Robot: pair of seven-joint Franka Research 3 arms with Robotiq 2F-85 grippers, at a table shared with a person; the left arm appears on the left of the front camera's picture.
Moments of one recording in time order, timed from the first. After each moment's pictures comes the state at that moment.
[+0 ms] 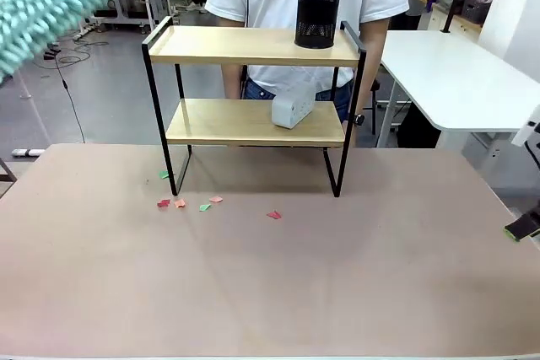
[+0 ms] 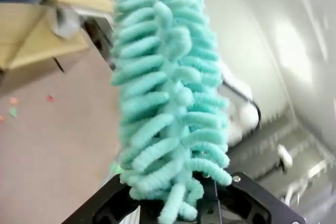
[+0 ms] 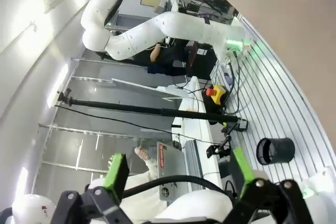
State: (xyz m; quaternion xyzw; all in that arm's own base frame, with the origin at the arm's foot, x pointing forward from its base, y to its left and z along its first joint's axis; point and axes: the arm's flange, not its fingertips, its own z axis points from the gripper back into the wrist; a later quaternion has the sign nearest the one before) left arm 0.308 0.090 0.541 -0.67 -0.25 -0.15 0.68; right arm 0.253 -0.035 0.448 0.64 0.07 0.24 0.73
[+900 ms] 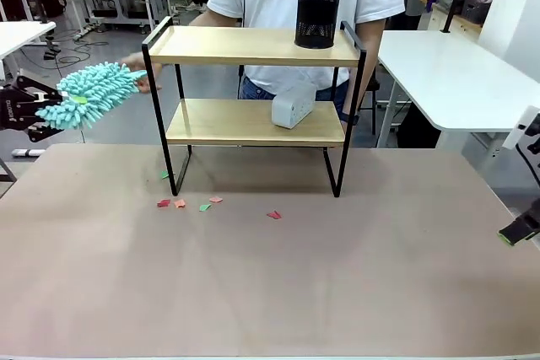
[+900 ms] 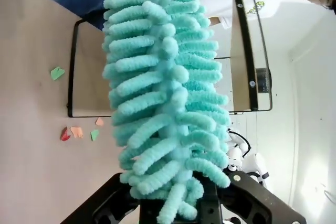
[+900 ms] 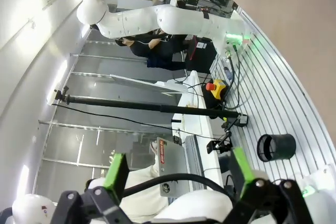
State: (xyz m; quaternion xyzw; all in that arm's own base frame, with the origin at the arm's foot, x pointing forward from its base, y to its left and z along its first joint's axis) left arm 0.435 0.073 0.422 -0.60 -0.22 0.14 0.76; right arm 0.255 -0.026 0.446 0.64 0.08 0.24 0.73
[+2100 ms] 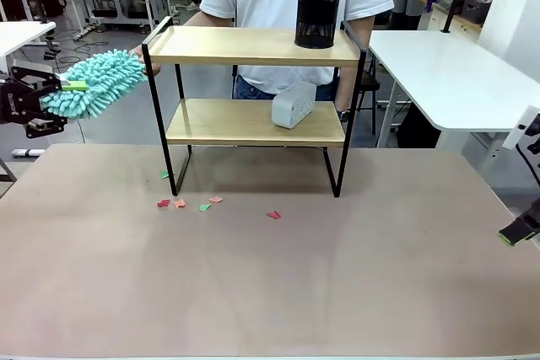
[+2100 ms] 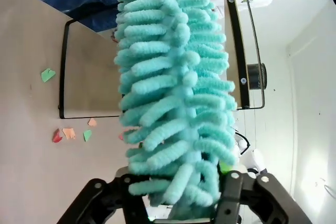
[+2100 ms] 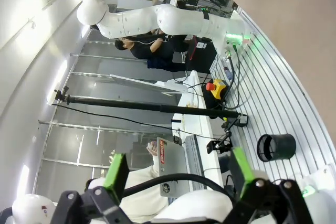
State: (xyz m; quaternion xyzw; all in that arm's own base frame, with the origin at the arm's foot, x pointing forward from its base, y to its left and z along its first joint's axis) left arm 0.436 0.066 0.436 -0.60 -0.22 0.12 0.76; right arm 0.255 -0.026 0.445 0.64 0.08 0.24 0.73
